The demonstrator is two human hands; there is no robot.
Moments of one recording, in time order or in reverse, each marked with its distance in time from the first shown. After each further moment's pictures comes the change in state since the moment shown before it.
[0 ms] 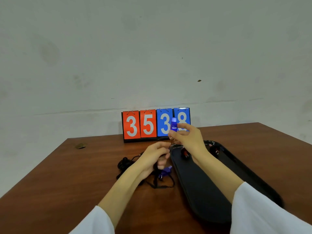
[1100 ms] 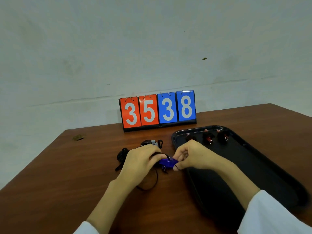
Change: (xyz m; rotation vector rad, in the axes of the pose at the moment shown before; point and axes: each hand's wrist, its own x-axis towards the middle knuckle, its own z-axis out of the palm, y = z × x) left_hand -0.008 -0.046 -0.038 1.164 0.280 0.632; right_hand -0.002 0.060 -0.017 -0.587 -0.689 0.033
